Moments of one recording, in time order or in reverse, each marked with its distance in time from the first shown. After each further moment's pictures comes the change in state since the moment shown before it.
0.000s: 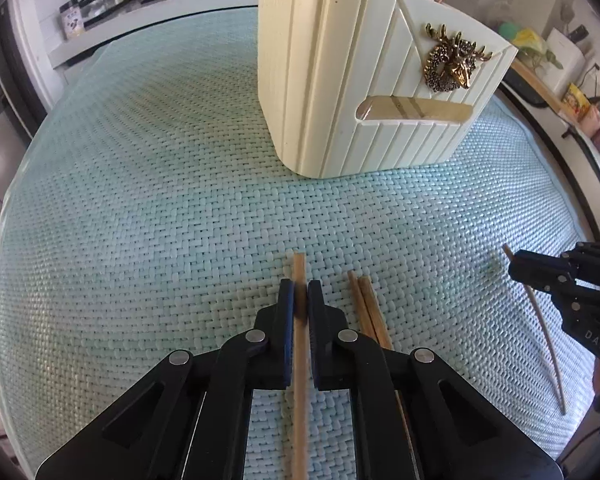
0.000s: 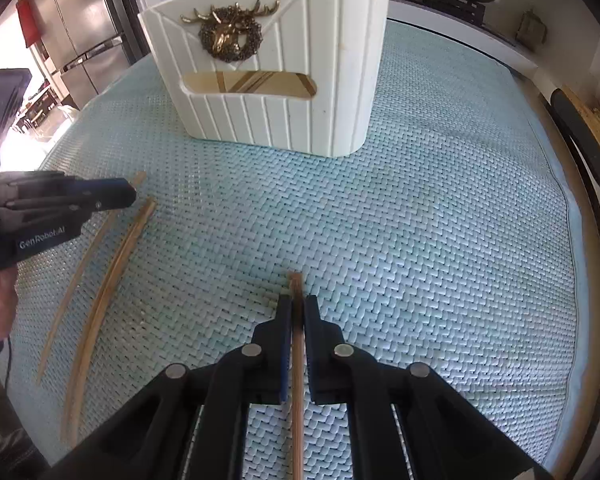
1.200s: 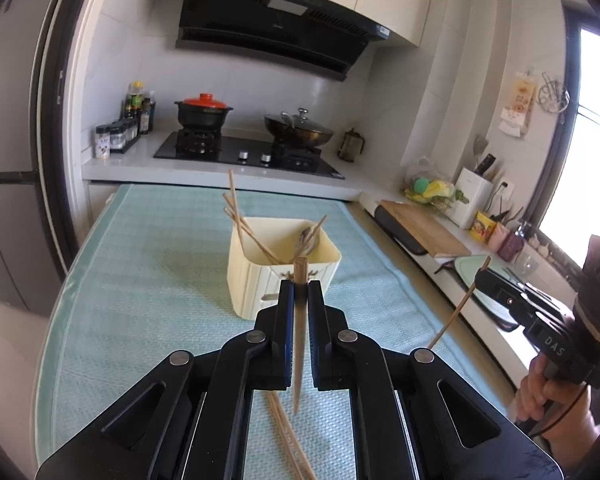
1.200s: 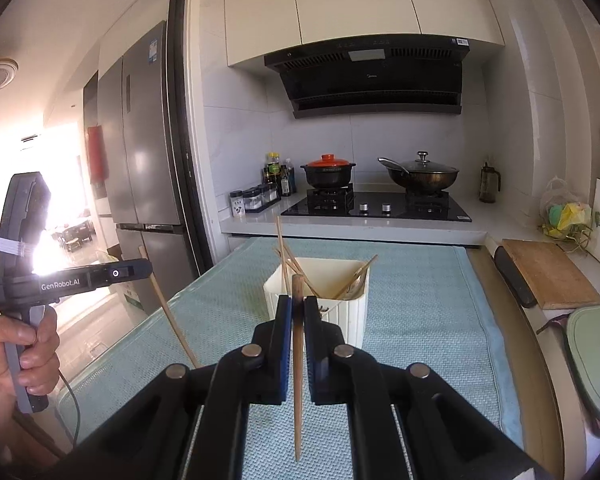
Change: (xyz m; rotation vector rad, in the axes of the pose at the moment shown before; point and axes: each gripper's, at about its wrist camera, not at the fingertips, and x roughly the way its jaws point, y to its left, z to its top) left arm -0.255 -0.018 -0.034 -0.038 -0.542 -0.180; right arm -0.253 0.045 -0.053 -0.004 -0.734 0.053
